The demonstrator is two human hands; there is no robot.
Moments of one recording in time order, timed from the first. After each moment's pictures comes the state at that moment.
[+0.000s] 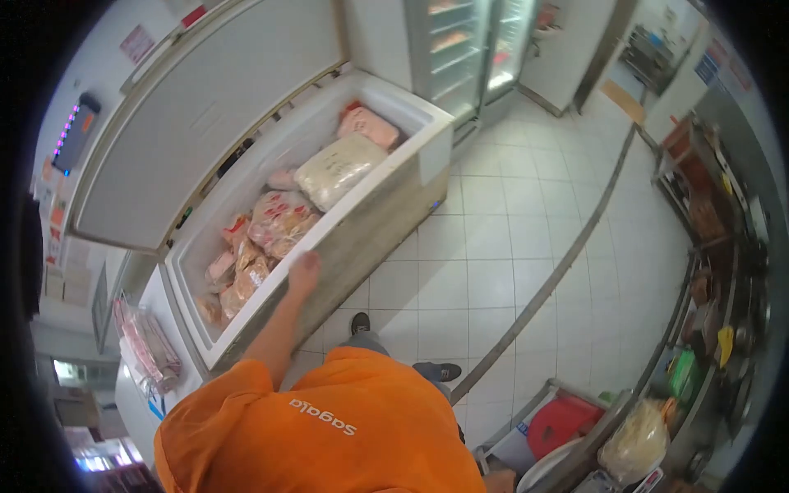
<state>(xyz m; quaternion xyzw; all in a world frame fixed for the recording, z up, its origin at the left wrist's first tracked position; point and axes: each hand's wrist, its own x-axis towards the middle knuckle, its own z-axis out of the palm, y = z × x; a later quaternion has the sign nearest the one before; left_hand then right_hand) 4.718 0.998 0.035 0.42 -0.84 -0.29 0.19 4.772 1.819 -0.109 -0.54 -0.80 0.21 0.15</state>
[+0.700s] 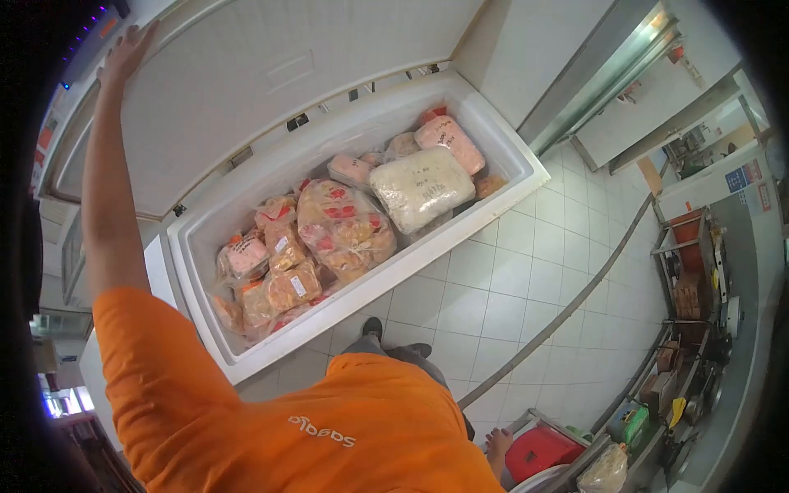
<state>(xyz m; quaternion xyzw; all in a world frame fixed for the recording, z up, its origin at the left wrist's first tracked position) 4.916 0.354 0.539 0.58 -0.71 0.30 0.25 4.685 1.507 -0.041 -0.33 -0.81 0.43 -0.22</state>
